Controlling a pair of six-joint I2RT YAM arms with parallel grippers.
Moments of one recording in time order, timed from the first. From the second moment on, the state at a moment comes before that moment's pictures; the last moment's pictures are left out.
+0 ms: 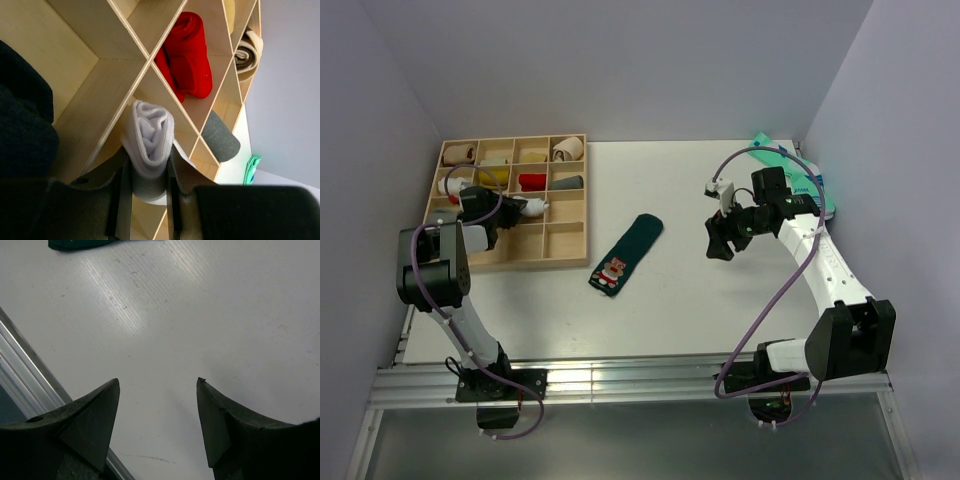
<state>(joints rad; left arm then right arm) 0.15 1.85 0.88 0.44 0.22 -1.07 0.10 1.32 1.14 -0.93 -0.60 -0.58</state>
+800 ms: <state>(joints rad) 0.14 1.92 1.08 0.16 0.18 -1.03 0.10 1.32 1.12 -0.93 -0.61 -0.59</state>
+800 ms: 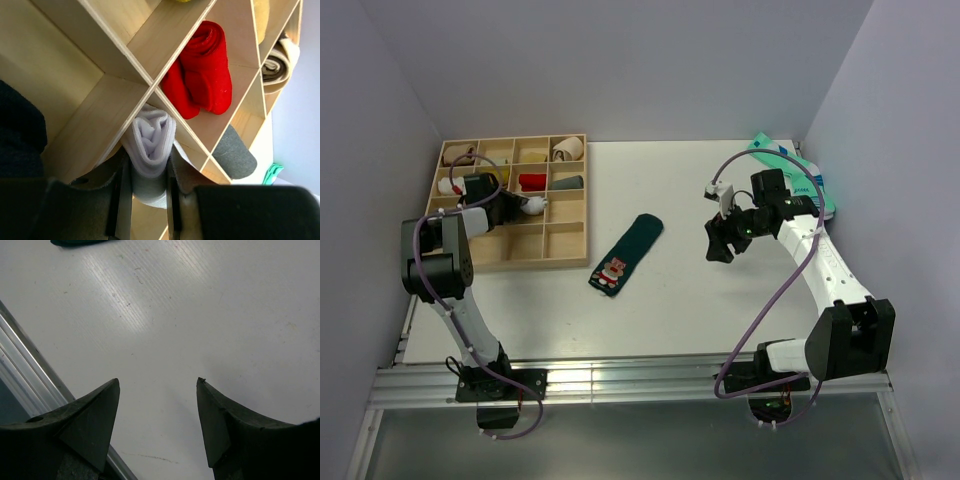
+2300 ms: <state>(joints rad) 0.13 2.07 1.44 -0.33 0.21 -0.67 0.10 1.28 1.09 -0.93 -0.60 -0.59</state>
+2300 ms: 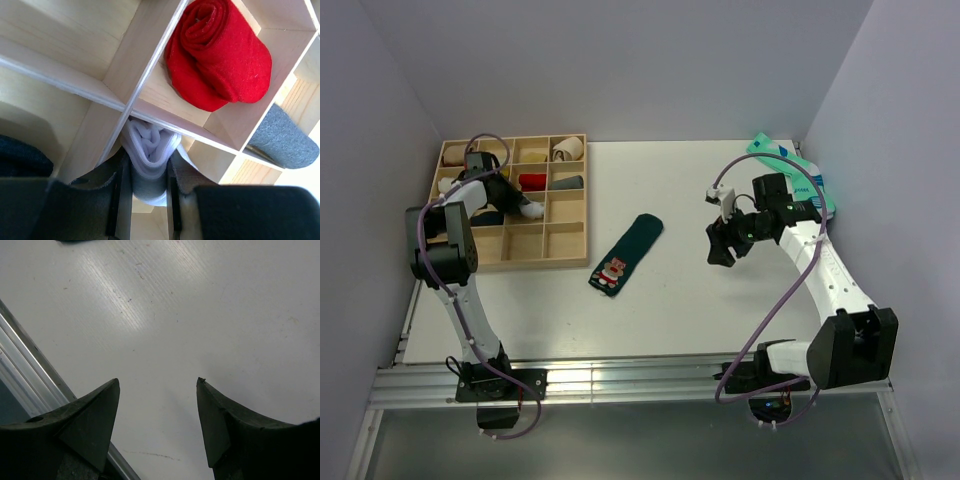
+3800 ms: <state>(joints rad) 0.13 1.90 1.36 -0.42 0.14 -0.62 0.10 1.27 1.09 -0.93 -0.59 -0.59</state>
